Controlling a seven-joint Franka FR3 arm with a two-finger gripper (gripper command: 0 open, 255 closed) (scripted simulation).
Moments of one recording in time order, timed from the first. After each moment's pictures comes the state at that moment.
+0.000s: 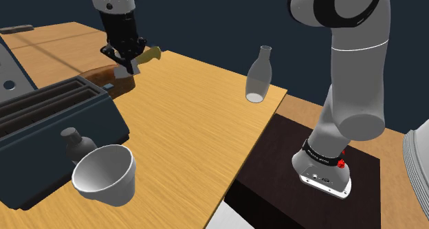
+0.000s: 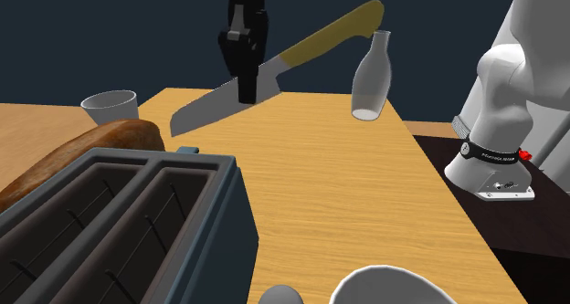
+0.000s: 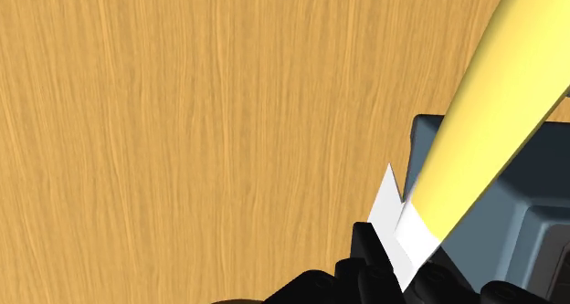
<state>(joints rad) 0.28 0.39 0.39 -1.28 -0.22 1.71 0.60</state>
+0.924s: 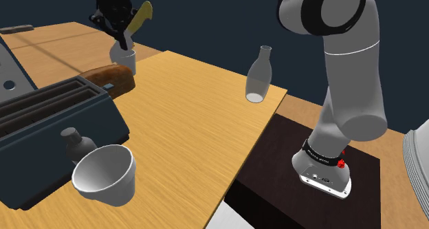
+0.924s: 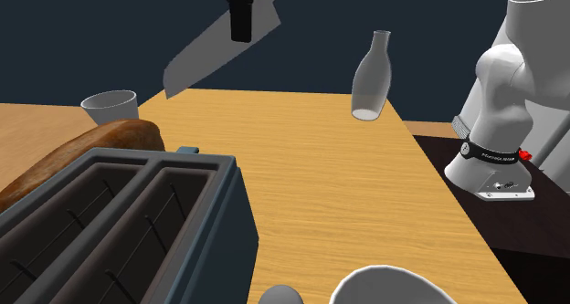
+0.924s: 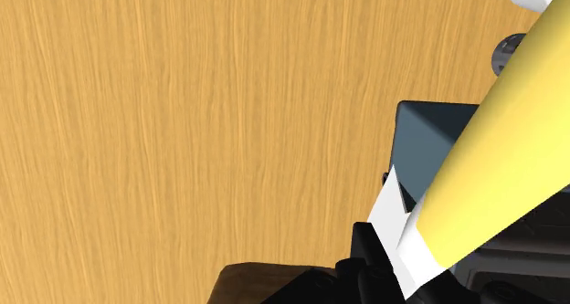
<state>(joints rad) 0.34 0.48 0.39 -0.95 -0.26 1.47 0.57</state>
